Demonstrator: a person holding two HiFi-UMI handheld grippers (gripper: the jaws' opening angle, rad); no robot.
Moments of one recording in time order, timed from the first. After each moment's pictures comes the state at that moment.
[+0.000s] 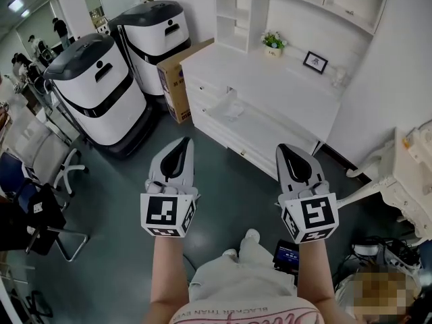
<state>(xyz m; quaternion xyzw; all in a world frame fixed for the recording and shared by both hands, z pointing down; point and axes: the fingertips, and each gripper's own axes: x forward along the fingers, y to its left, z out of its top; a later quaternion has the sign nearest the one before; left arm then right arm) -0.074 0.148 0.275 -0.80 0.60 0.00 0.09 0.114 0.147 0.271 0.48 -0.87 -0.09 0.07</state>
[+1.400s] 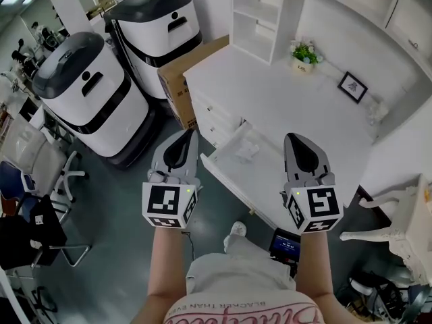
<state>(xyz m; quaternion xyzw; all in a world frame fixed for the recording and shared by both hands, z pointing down) -0.121 -0.178 0.310 -0.78 0.62 -0.04 0.06 0.077 -0.200 0.303 0.47 -0.88 -0.05 0.08</state>
